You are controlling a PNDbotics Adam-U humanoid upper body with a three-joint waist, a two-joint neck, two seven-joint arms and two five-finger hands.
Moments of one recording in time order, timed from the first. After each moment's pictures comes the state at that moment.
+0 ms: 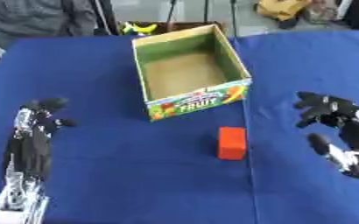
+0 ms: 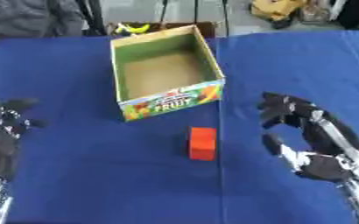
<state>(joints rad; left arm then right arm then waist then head) -0.19 0.13 -0.06 -1.68 0.14 -0.18 0.05 0.02 -0.44 -0.01 -1.98 -0.02 -0.27 0.35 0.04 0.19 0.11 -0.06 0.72</state>
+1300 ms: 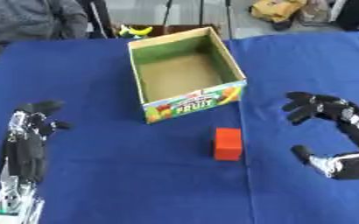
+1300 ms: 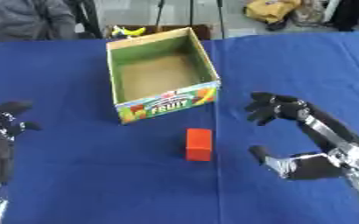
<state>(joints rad) -0.19 0.13 -0.06 -1.68 0.14 -0.18 0.05 -0.05 -0.62 0.04 -1.98 0.10 -0.34 0.39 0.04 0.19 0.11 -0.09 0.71</state>
